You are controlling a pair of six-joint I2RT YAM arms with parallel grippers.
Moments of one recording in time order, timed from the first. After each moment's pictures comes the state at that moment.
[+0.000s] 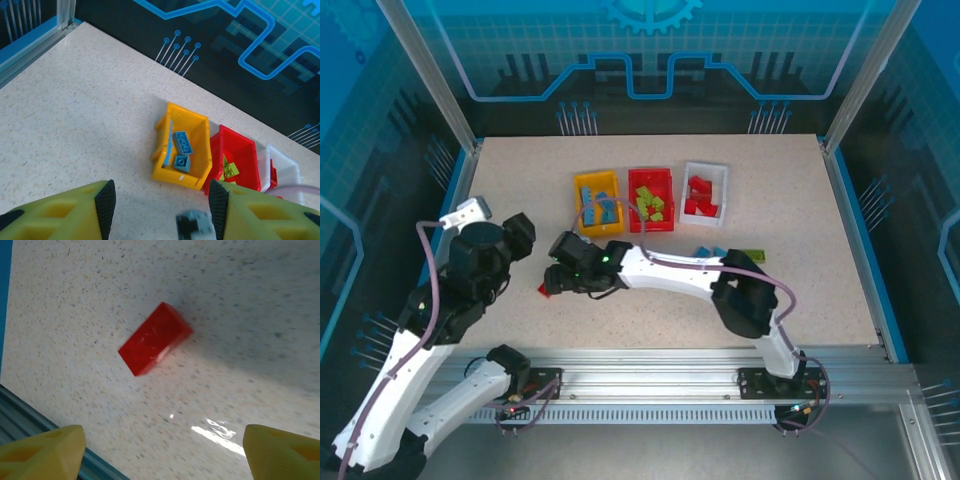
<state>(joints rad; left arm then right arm) -0.45 0.69 1.07 -0.89 -0.50 -0.77 1.14 2.13 1.77 -0.60 0.02 0.96</state>
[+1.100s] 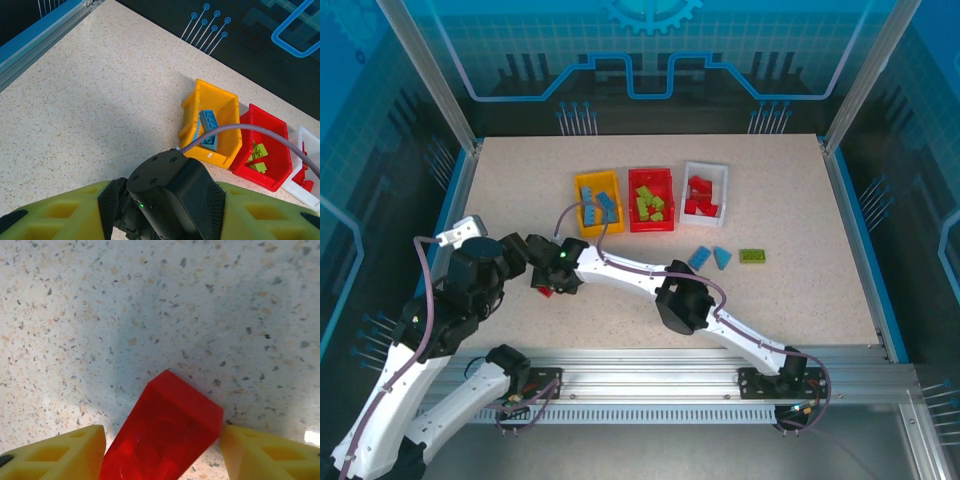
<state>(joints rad) -0.45 0.63 1.03 -1.02 -0.51 -0.80 1.14 2.67 2.50 -0.97 0.07 1.21</state>
